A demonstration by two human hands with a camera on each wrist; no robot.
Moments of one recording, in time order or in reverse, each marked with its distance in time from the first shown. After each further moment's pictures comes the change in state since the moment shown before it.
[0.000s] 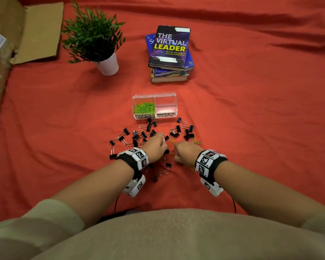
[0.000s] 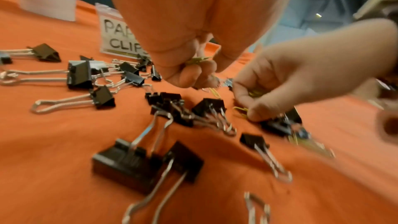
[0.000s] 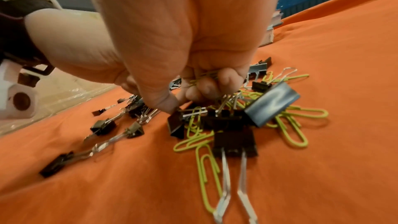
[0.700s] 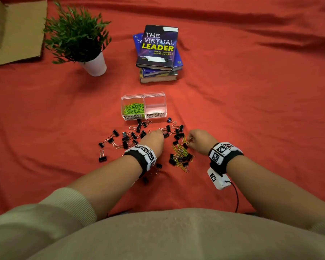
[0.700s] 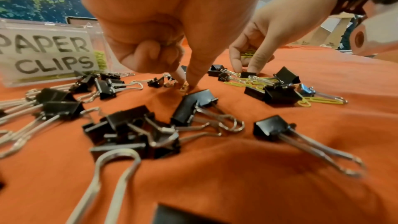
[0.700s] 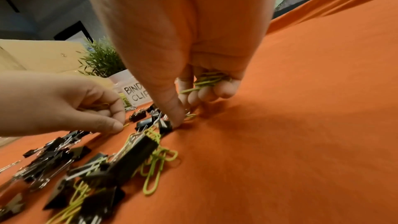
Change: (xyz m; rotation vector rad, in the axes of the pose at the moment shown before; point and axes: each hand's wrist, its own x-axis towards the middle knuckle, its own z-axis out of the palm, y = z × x) left_hand 0.031 0.028 0.018 0.474 0.057 -0.037; right_hand -0.017 0.076 -0.020 0.248 0.184 0.185
